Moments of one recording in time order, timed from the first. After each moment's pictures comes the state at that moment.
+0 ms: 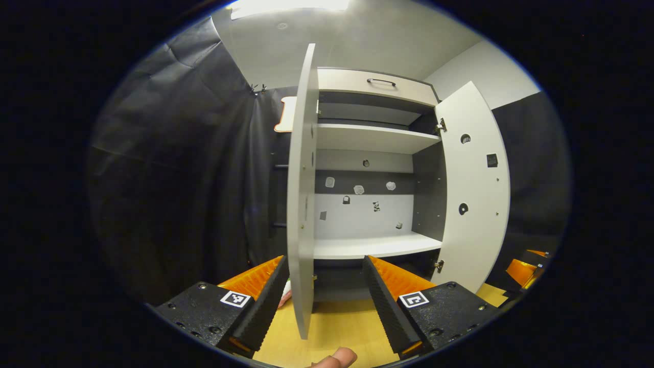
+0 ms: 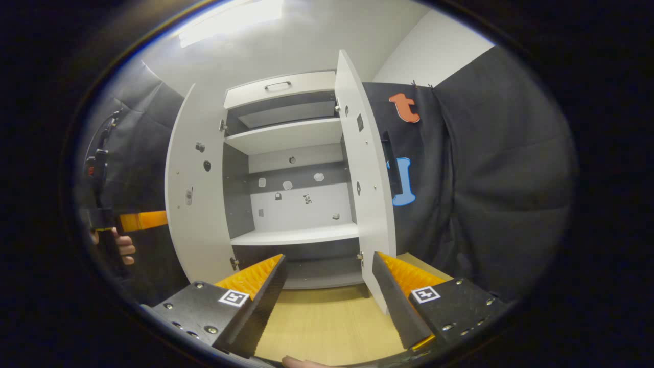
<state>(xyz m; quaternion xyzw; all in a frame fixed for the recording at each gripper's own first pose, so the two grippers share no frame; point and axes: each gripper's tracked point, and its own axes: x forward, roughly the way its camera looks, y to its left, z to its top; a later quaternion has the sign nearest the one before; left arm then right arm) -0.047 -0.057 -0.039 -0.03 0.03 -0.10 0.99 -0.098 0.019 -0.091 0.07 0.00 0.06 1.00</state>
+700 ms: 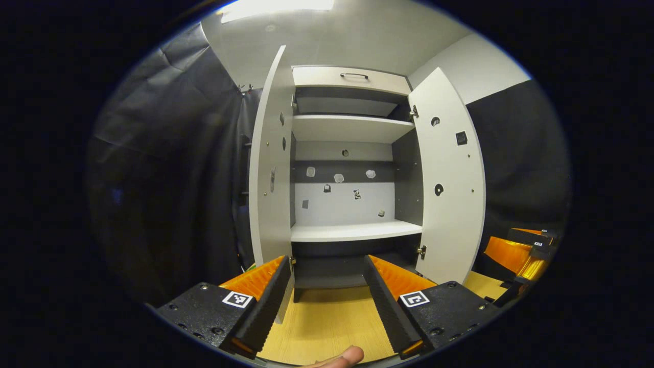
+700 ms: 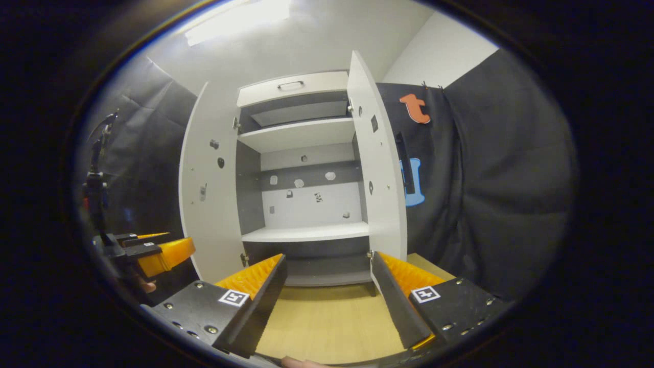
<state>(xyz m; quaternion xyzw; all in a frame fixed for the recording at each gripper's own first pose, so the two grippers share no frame) -0.086 -0.095 -0.068 -0.02 0.02 -0.10 0.99 -0.118 0.033 -0.085 0.05 -0.01 0.08 1.00</state>
